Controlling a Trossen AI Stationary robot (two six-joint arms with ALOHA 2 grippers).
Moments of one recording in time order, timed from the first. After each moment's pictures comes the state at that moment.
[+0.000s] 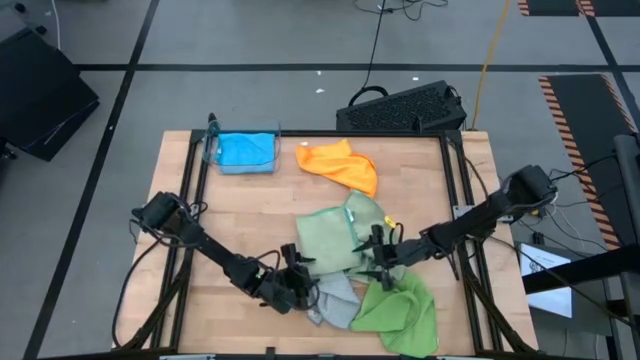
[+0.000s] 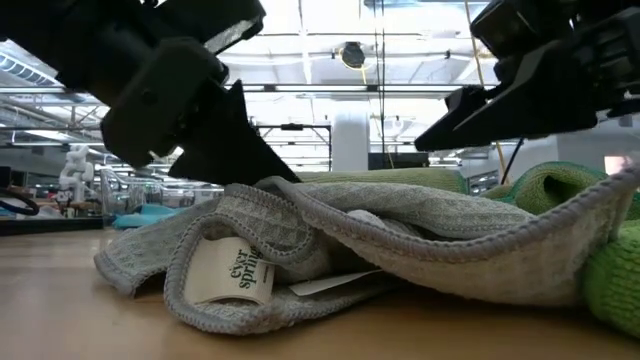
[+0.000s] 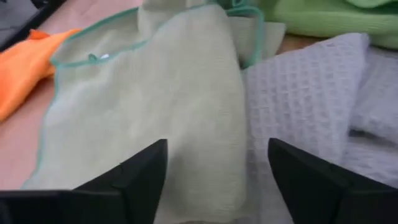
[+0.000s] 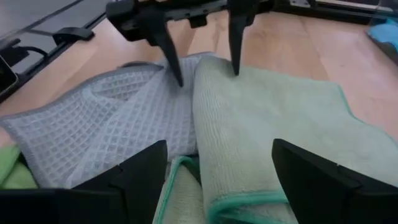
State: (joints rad) left arm -0.56 1.92 0.98 0.14 -0.74 -0.34; right arm 0.44 1.51 0.44 0.62 0.29 0.07
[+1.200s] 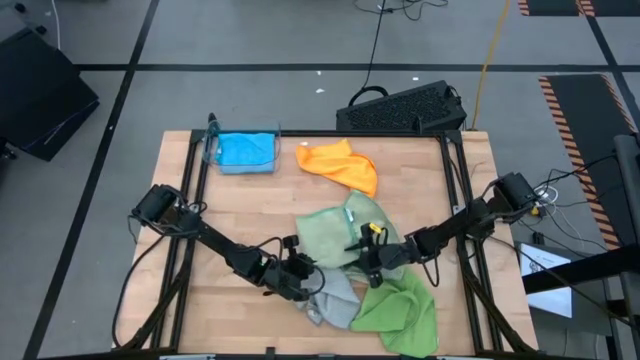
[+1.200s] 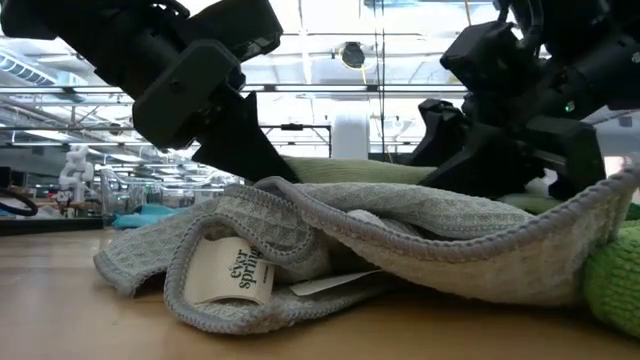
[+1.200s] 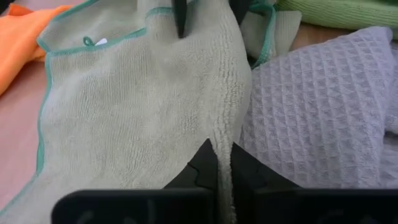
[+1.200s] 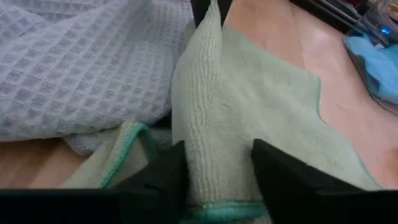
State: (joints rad) left arm -0.48 1.86 0.98 0.05 -0.60 -0.35; right arm 0.40 1.68 0.54 0.56 0.39 -0.20
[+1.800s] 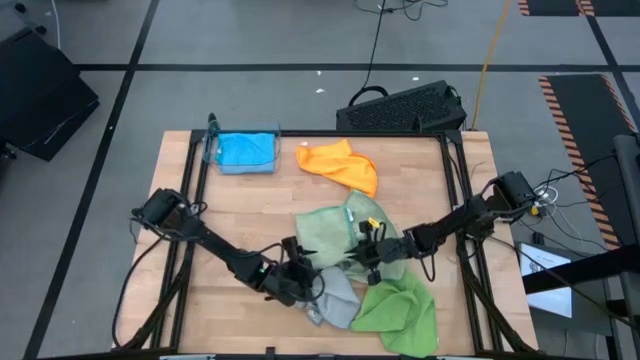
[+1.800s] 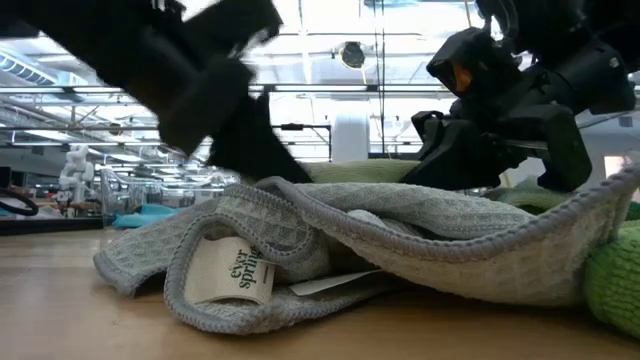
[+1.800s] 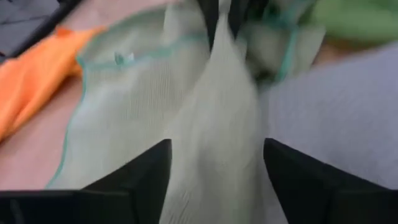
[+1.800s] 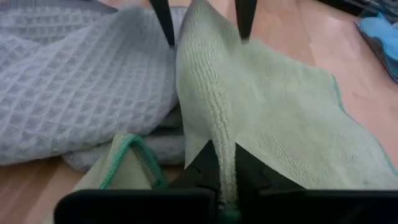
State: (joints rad) left arm -0.51 1.91 1.00 0.07 -0.75 -0.34; right arm 0.34 1.68 0.54 0.58 0.29 -0.11
